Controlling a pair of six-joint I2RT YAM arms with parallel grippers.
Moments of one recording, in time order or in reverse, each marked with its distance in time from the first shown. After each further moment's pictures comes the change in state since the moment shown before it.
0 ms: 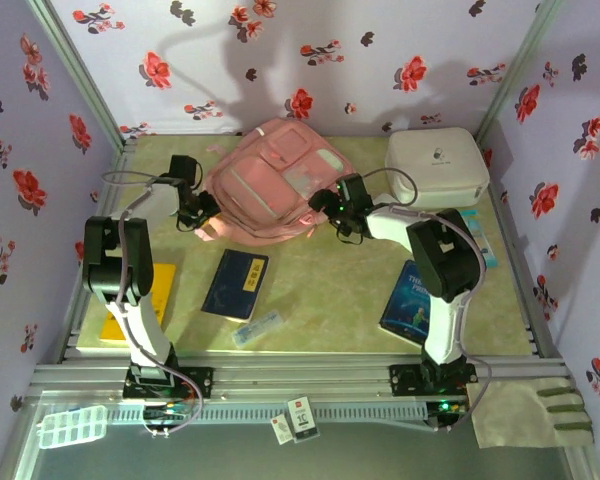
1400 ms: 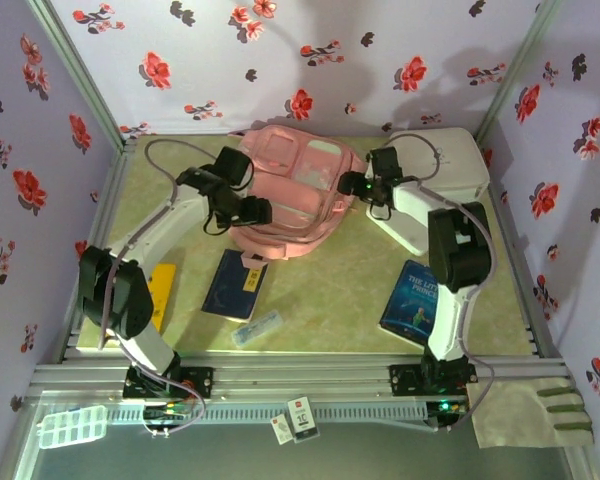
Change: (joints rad) left arm -0.372 -0.192 0.165 -0.333 -0.068 0.245; right arm -0.209 -0.003 0.182 -0.234 -0.064 -0.558
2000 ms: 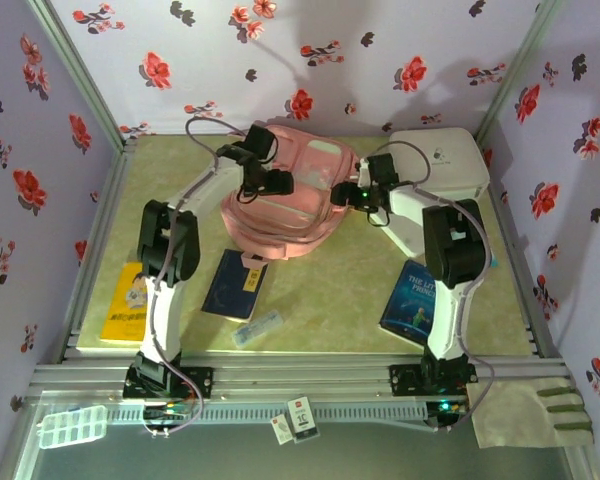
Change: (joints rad) left arm 0.037 0.508 0.438 0.128 -0.007 0.039; right arm 0.000 0.091 0.016 0.020 -0.175 -0.087
